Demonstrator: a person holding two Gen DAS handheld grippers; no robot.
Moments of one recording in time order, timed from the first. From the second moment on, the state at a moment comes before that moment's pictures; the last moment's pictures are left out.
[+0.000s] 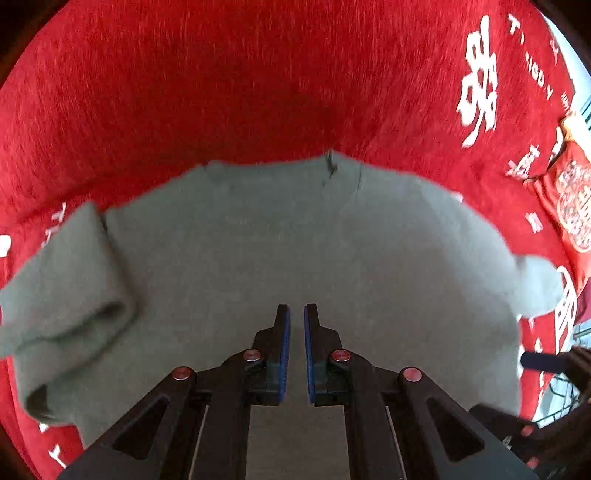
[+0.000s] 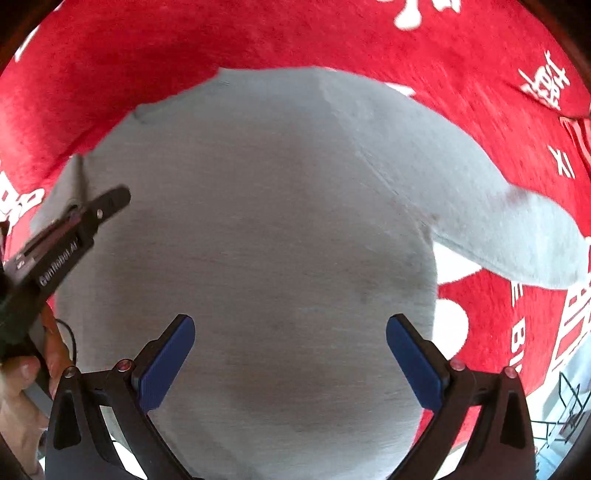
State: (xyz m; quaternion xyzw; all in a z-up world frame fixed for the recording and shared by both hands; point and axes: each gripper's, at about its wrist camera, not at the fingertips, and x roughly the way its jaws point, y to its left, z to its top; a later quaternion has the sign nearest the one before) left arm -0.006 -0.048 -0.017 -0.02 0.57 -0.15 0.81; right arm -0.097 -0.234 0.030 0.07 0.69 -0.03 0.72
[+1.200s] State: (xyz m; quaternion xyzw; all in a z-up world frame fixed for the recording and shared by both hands) left arm -0.106 0.221 0.009 -0.10 0.58 0.14 0.80; right arm 0.016 -0.002 0.089 0.14 0.52 0.21 0.81
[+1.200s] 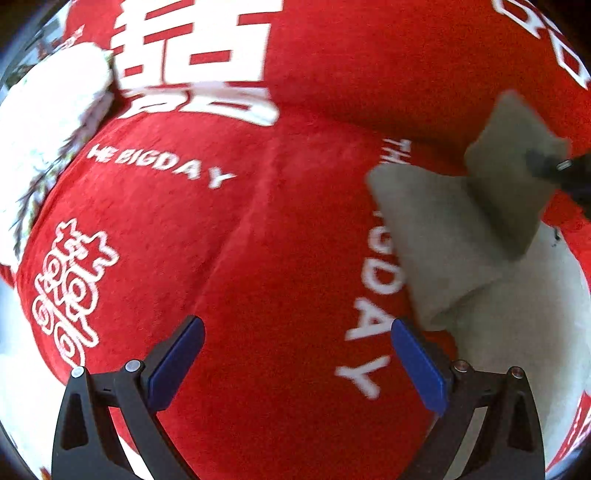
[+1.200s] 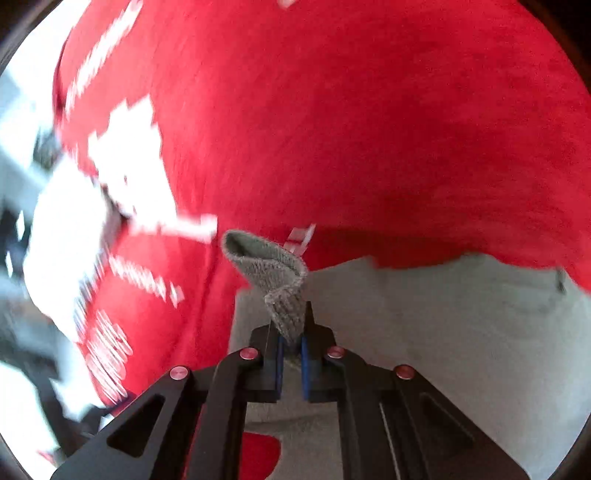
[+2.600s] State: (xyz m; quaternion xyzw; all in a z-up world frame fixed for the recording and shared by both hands) left arm -0.041 0.154 0.005 -0.03 0.58 0.08 0.81; right arm -0.048 -0.302 0.006 0.31 0.59 -0.01 0.75
